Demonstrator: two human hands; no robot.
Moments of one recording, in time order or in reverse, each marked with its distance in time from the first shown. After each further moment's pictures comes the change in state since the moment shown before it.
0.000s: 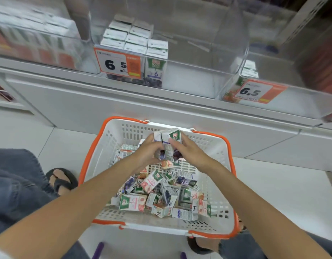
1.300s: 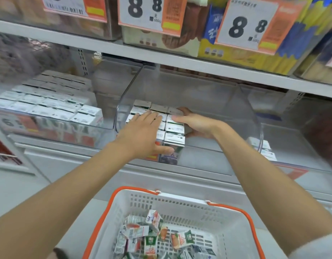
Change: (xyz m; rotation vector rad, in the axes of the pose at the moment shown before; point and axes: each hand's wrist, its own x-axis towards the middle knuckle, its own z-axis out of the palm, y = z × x) left_hand 0.013 0.234 -0.077 1.721 0.446 0.679; right_hand 0.148 -0.235 -0.090 -0.106 -0.034 -0.123
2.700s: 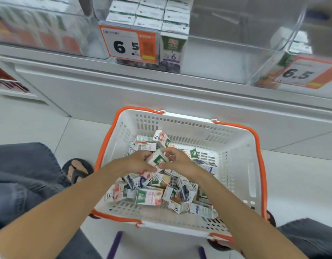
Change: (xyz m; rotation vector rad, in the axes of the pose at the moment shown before) left_hand -0.187 0.063 0.210 -1.141 -0.853 -0.644; right_hand -0.125 0.276 0.206 0.174 -0.141 0.234
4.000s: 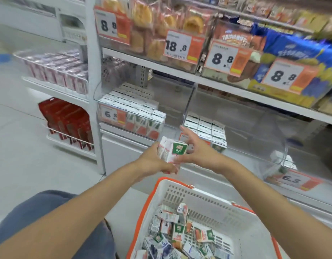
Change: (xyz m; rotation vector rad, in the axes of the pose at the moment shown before) left_hand -0.192 0.090 -0.140 -0.394 0.386 0.668; right_hand -0.075 -0.325 0.039 -0.497 0.140 -0.508
